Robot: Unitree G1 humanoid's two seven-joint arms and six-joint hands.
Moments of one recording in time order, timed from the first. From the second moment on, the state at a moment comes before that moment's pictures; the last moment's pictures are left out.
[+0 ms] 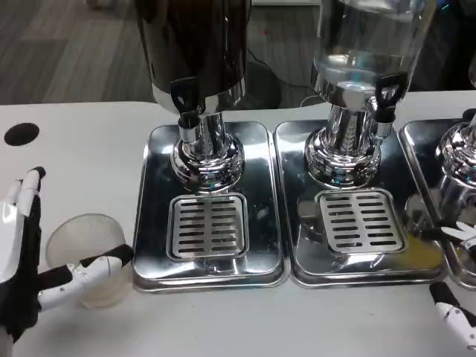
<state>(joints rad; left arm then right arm) 0.38 0.26 0.09 -0.56 1.15 0.28 -0.22 0.47 -0.46 -0.19 0.02 -0.38 -0.68 -0.05</state>
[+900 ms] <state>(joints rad) 0.29 0.30 -0.03 -0.43 1.19 0.35 -0.24 0.48 -0.47 -0.20 0.05 -0.36 -0.72 -0.05</state>
